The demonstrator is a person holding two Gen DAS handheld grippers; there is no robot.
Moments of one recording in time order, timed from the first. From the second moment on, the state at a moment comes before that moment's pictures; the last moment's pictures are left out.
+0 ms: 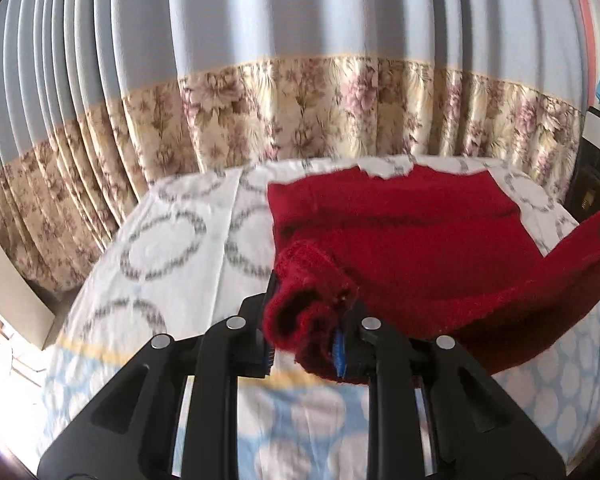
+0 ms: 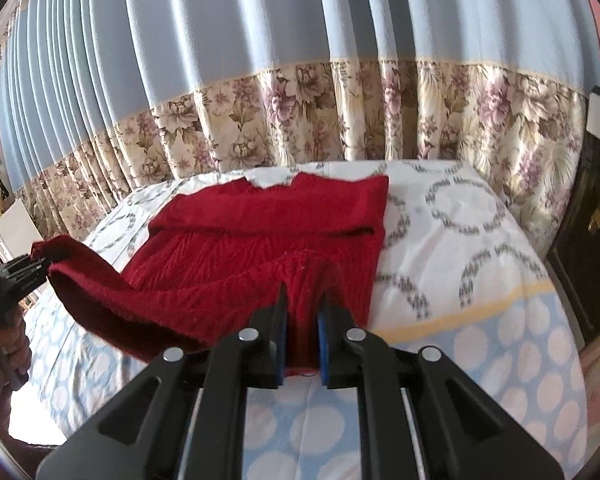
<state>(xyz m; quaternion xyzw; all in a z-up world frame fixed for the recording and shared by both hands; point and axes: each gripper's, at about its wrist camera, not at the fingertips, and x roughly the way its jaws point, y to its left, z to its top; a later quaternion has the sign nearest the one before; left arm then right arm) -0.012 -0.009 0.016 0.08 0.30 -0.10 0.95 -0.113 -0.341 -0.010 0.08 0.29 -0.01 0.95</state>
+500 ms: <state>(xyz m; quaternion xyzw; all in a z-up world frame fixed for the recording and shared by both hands) 0.086 -0.036 0.040 0.07 0.27 -0.07 0.96 -0.026 -0.361 0.026 0.07 0.27 -0.02 0.96</state>
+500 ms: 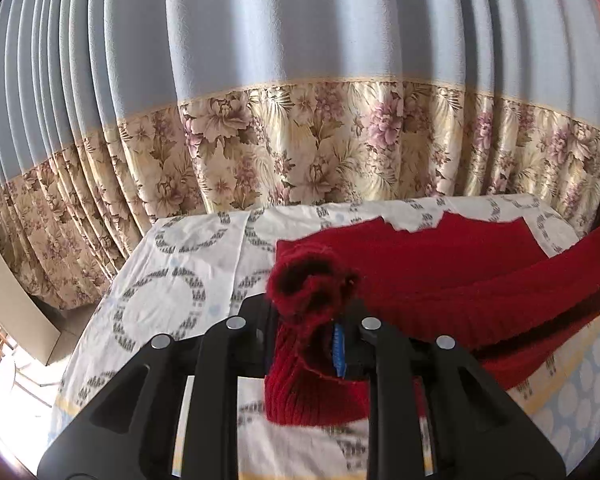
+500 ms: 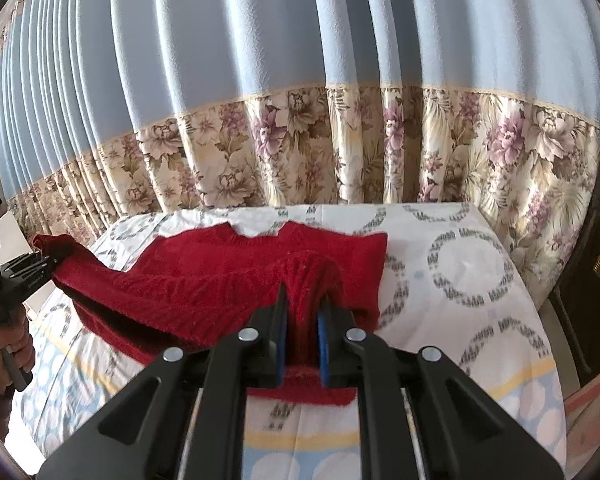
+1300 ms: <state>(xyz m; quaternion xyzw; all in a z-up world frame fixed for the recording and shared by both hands) 0.315 -0.075 -0.012 0.10 0.37 -0.01 0.92 0.209 -0.425 -0.025 0.09 0.36 -0.13 0.92</state>
